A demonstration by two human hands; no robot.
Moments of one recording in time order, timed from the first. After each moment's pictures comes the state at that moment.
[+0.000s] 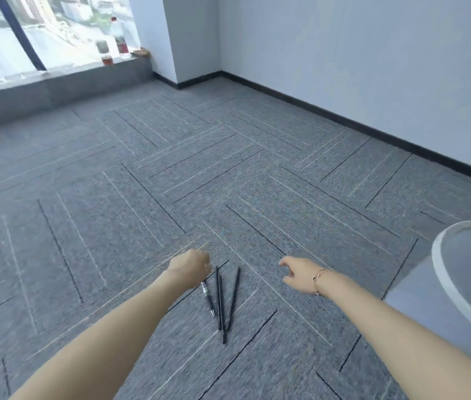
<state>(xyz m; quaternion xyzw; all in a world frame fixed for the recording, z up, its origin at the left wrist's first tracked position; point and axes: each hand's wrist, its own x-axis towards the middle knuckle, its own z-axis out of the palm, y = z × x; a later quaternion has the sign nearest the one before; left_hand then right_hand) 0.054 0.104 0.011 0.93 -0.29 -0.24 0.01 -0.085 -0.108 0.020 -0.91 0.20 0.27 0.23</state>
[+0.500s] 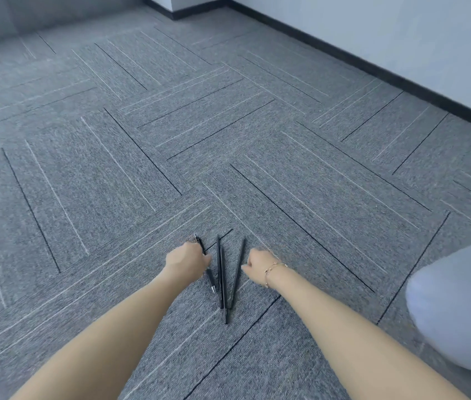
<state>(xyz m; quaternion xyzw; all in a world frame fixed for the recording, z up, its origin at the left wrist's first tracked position) 0.070 0.114 -0.108 0.94 -0.20 -0.27 0.02 -0.019 -0.035 -0.101 -0.90 0.23 0.30 0.22</state>
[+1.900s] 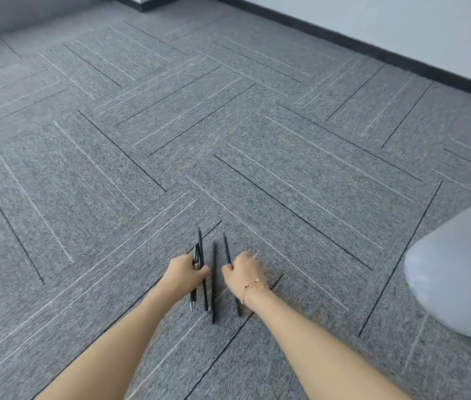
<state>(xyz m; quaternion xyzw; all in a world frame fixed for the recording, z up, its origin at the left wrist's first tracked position) 0.043 0.121 -0.134 0.91 -0.16 -0.32 0.22 -0.042 0.008 -0.127 -0.86 0.37 0.15 0.33</state>
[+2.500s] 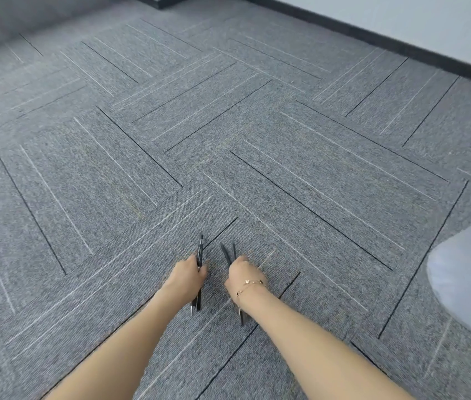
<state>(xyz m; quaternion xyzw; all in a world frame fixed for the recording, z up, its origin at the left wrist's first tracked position) 0.047 0.149 -0.138 0.92 -0.15 -0.33 0.16 -0.027 0.040 -0.130 -0.89 0.30 0.27 0.23</state>
